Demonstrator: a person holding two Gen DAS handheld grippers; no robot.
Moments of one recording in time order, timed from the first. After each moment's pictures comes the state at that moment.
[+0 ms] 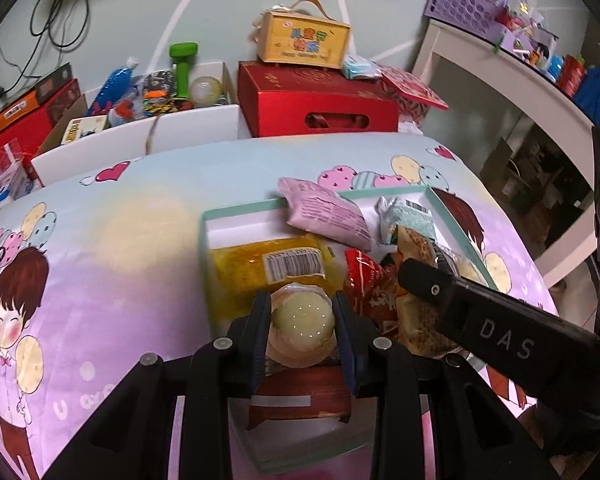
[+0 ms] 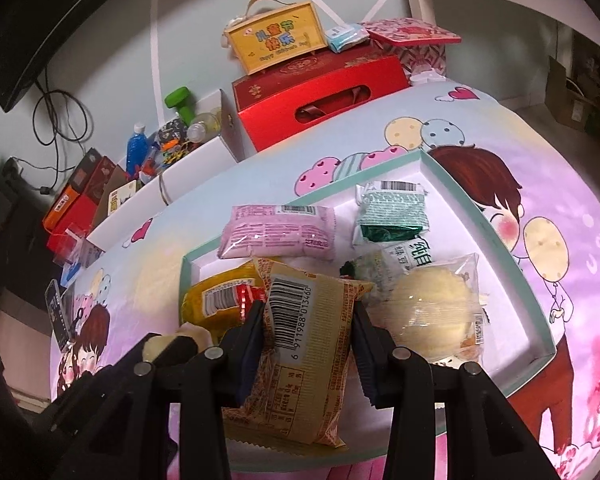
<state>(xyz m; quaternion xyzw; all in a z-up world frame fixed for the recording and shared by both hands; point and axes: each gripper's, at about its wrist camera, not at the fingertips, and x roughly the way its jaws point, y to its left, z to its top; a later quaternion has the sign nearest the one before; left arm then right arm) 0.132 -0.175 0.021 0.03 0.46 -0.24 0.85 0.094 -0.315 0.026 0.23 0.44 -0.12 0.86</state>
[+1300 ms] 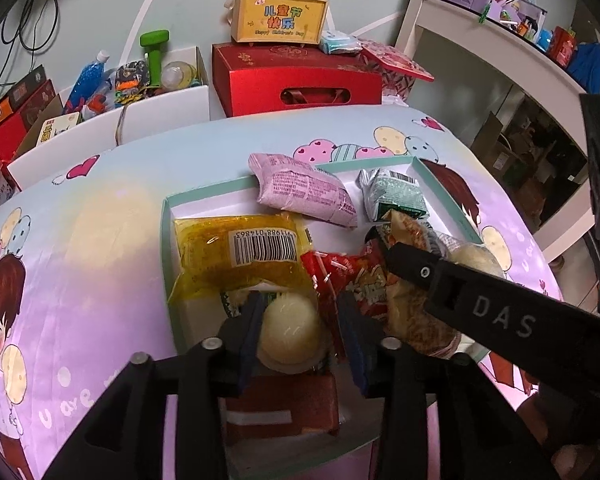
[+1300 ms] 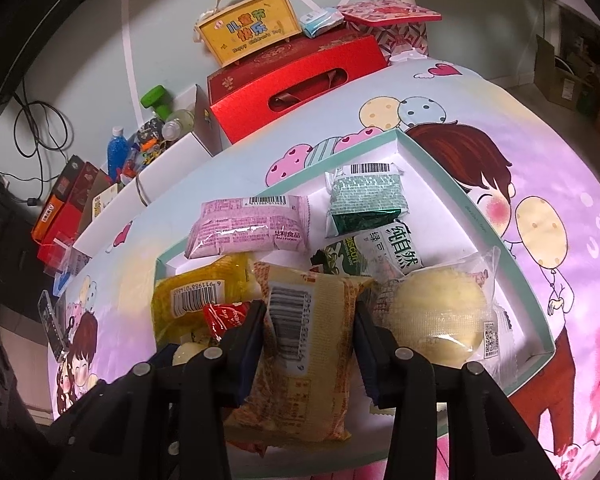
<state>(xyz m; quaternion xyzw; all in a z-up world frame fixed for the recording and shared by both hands) 0.134 -0.195 0.006 0.06 0.48 -0.27 0.83 0.096 -0.334 0.010 0.25 0.46 -0.13 0.84</state>
